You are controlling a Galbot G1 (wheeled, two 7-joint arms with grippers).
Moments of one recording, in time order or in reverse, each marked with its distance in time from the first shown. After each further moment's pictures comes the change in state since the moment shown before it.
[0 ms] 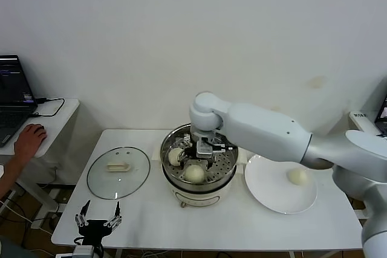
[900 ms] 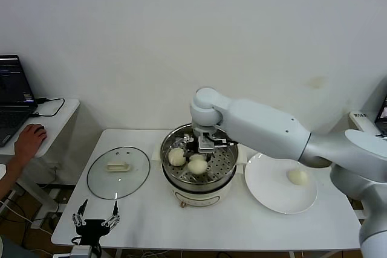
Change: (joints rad) left arm 0.002 0.002 -0.011 -0.007 -0.003 -0.001 -0.004; right arm -0.019 0.033 0.009 -0.031 -0.079 0.063 -0.009
